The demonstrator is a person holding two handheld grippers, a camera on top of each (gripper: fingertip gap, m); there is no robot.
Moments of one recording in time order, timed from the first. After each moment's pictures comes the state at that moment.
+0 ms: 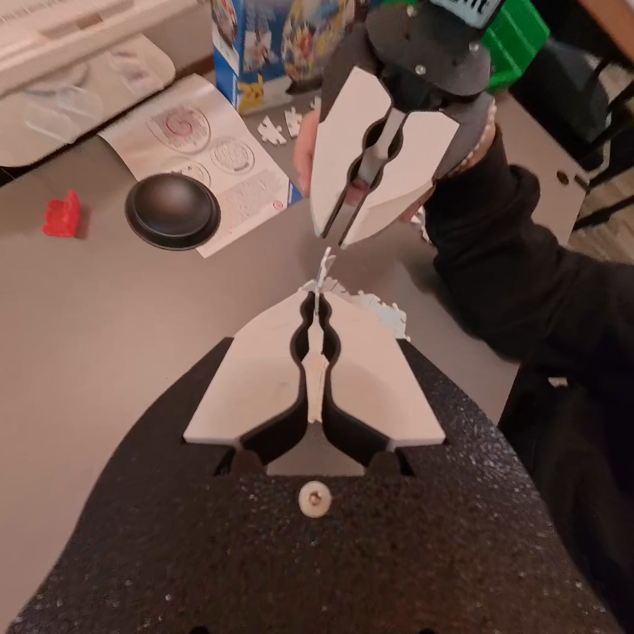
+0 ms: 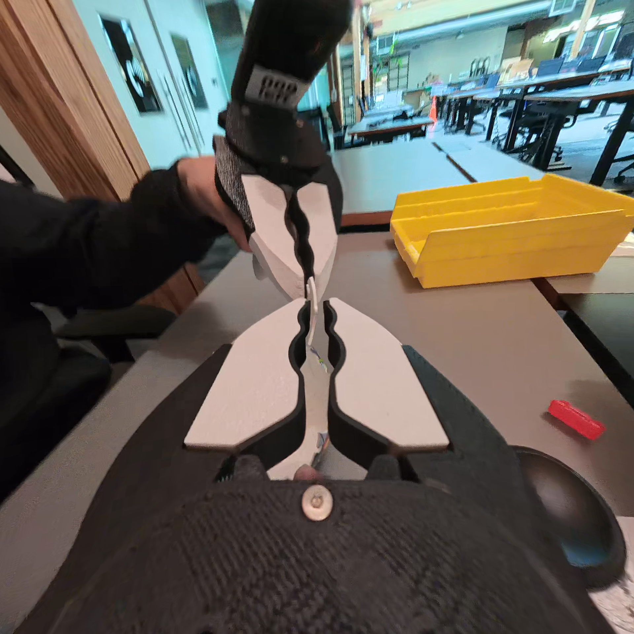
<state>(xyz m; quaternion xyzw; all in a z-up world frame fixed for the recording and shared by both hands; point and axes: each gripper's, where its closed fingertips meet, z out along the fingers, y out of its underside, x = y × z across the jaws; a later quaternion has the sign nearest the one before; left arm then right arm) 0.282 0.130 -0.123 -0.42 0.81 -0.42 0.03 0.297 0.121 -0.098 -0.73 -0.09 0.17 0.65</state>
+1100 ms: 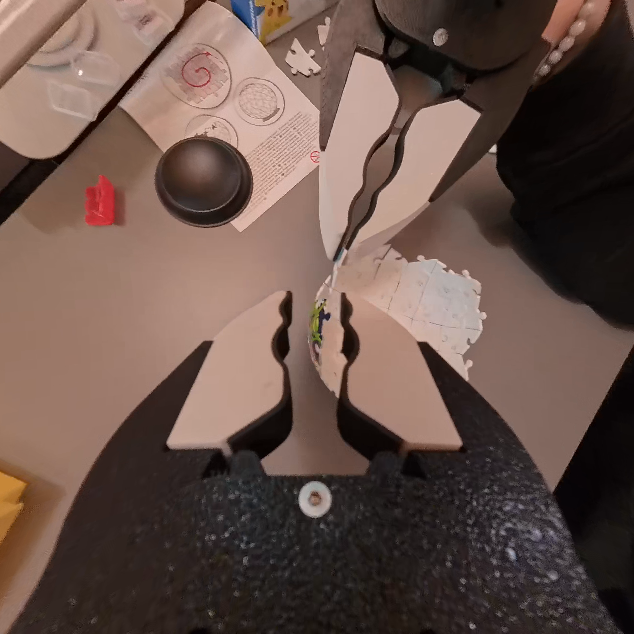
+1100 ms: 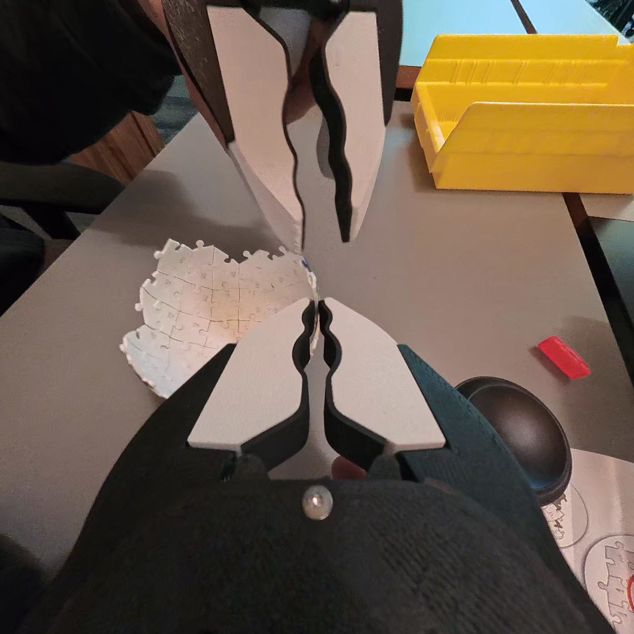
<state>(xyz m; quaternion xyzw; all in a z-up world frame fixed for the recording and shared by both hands) 0.293 0.140 -0.161 -0.38 0.87 -0.31 0.08 0.297 0.121 -0.171 -0.83 -0.17 0.11 0.52</state>
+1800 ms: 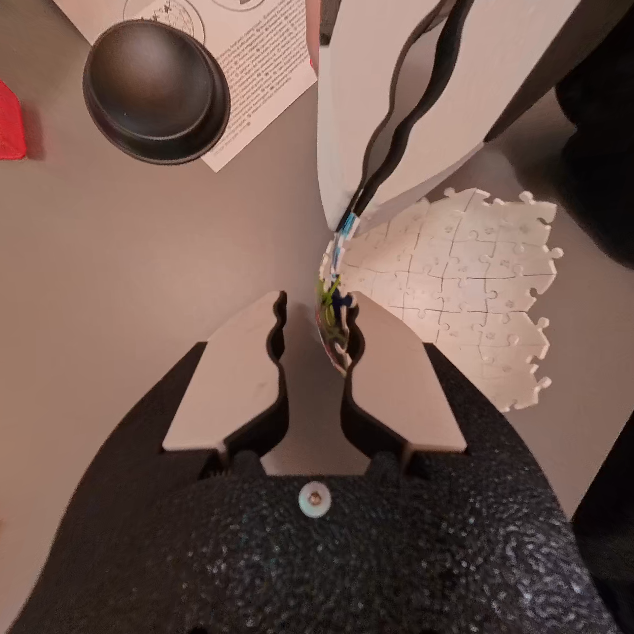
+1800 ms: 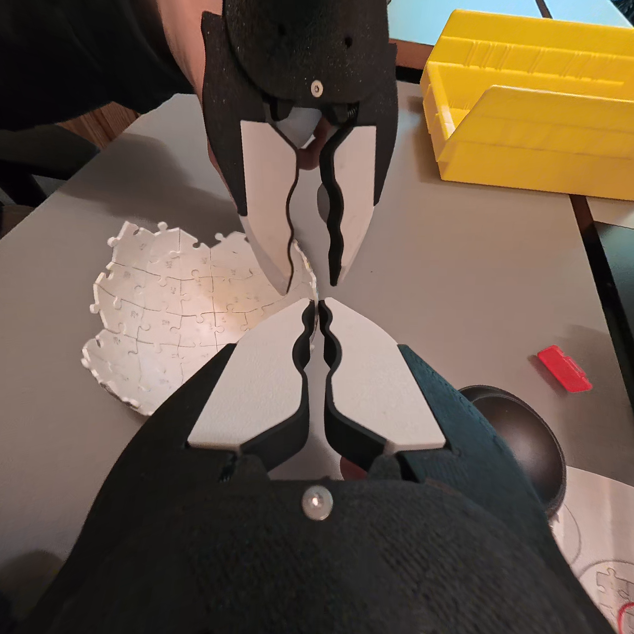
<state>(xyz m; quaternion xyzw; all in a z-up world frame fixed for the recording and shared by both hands) 0.285 0.149 -0.222 -0.38 0.88 -0.28 0.03 0.297 0.132 -0.190 -0.84 -0.20 0.09 0.50</state>
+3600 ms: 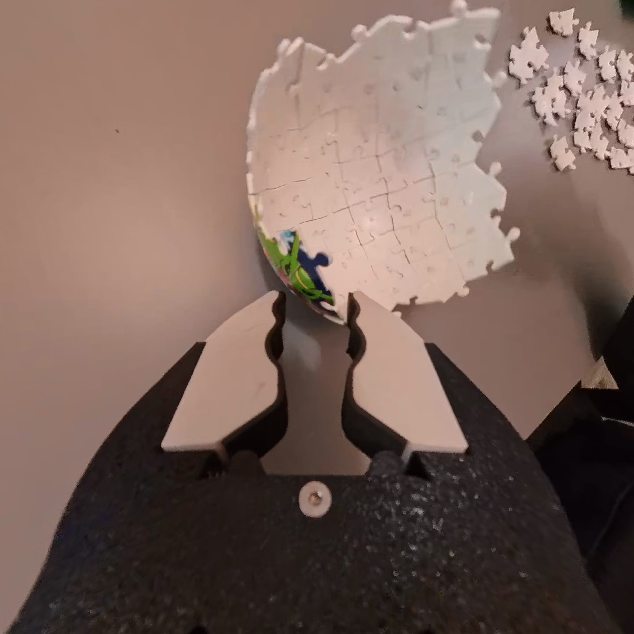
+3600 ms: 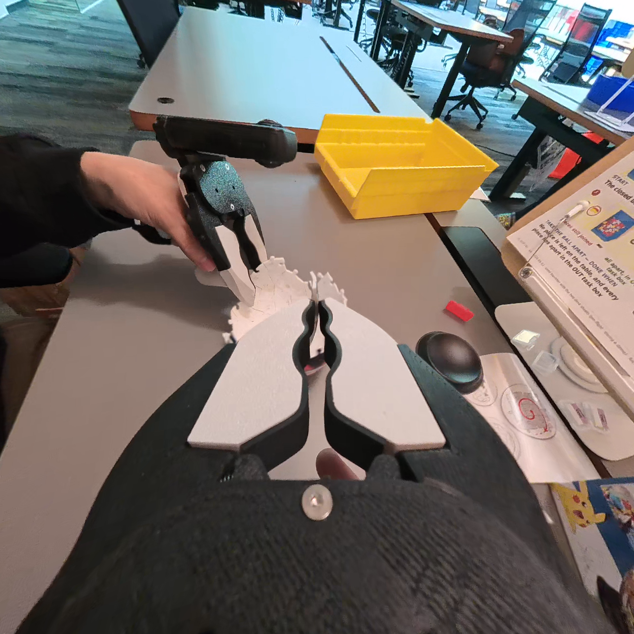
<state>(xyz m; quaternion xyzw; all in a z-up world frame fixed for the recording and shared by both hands) 0.199 0.167 -0.242 -0.58 0.75 -0.33 0.02 0.246 0.061 -0.092 -0.82 -0.04 -0.06 0.56</state>
